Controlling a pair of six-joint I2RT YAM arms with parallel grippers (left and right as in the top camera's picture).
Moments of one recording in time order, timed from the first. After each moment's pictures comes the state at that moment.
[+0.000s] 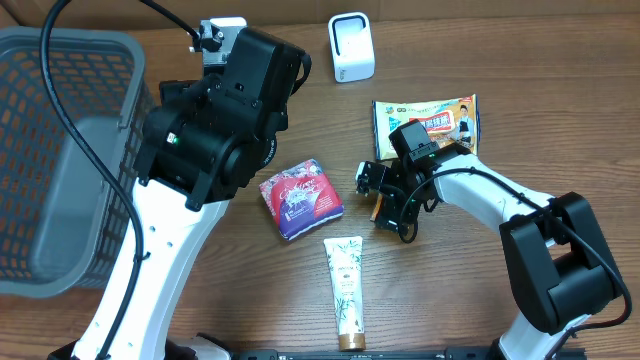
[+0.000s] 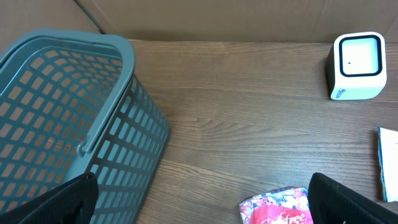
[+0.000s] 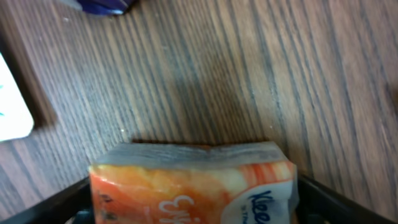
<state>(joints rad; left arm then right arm) -0.50 1.57 2.03 -1.41 -0.68 -0.44 0.43 1.87 1.10 -0.62 -0.27 -0.80</state>
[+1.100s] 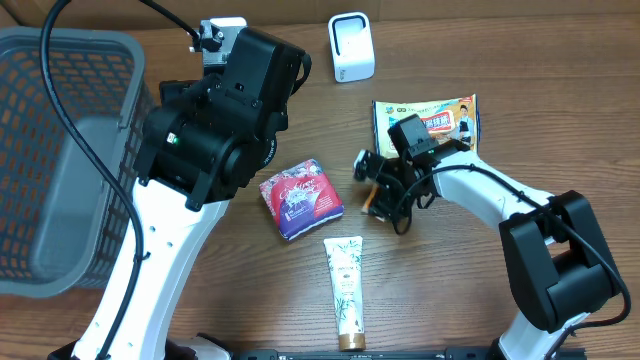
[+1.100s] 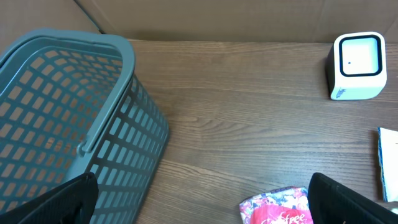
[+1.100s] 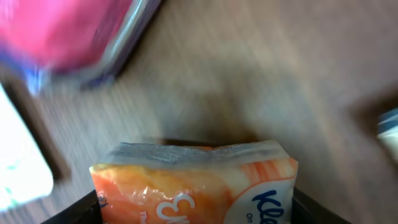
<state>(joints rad) -0.50 1.57 2.03 -1.41 -0.68 -0.44 0.43 1.88 1.14 -0.58 -0.34 -0.60</state>
